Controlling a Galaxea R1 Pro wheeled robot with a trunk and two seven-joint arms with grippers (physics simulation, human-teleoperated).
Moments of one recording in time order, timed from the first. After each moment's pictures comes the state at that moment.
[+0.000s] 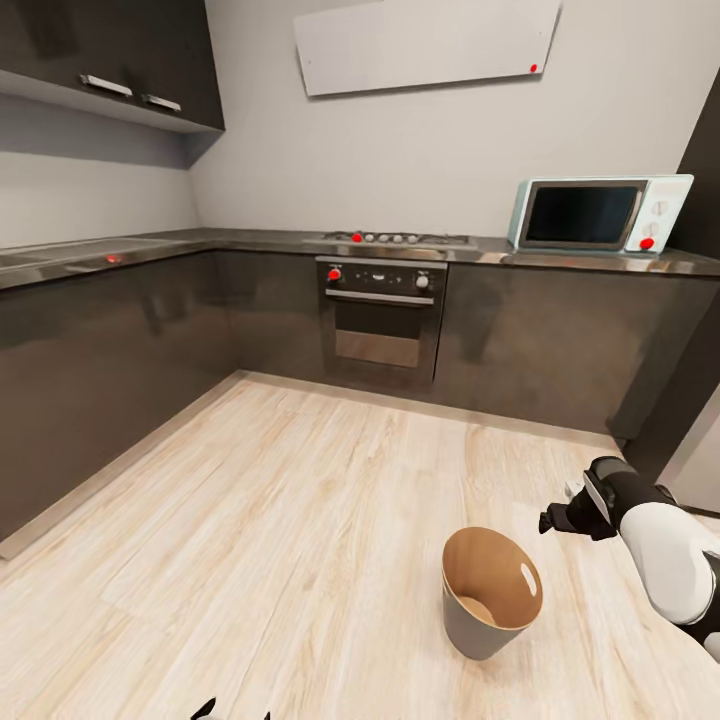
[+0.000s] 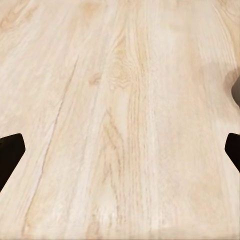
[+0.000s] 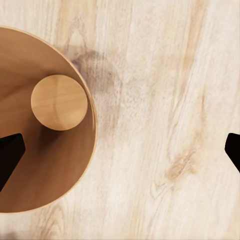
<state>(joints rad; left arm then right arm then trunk) 0.20 0.01 -0.01 -1.15 0.02 -0.16 -0.23 -1.07 -0.28 -0.50 -0.25 0.67 0.91 0.34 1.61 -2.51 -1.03</state>
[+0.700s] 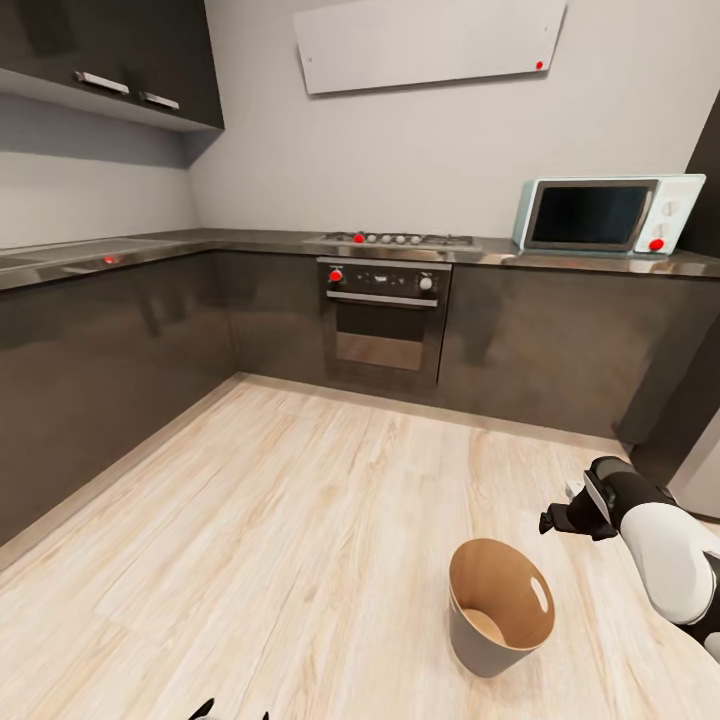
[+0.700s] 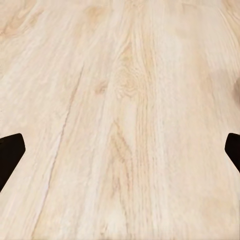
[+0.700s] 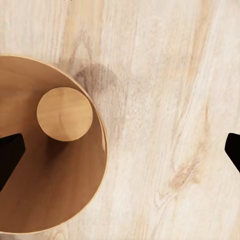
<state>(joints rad) 0.20 0.01 0.00 -1.16 0.02 -0.16 -0.23 -1.07 -0.28 -0.50 -0.25 0.67 0.91 0.34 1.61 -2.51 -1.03</state>
